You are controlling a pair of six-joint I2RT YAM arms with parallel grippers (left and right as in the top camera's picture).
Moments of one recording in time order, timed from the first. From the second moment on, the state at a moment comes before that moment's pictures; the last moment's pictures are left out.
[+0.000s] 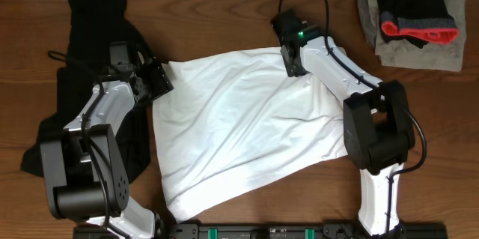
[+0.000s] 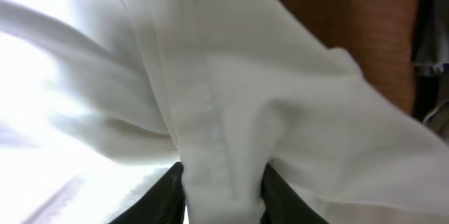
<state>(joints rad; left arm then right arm) 0.11 1.77 1.02 -0.42 0.13 -0.40 0.40 2.17 1.67 -0.85 0.44 0.16</state>
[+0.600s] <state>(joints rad) 0.11 1.77 1.07 -0.40 0.13 -0.30 0.37 2.17 1.75 -0.90 0.36 0.13</state>
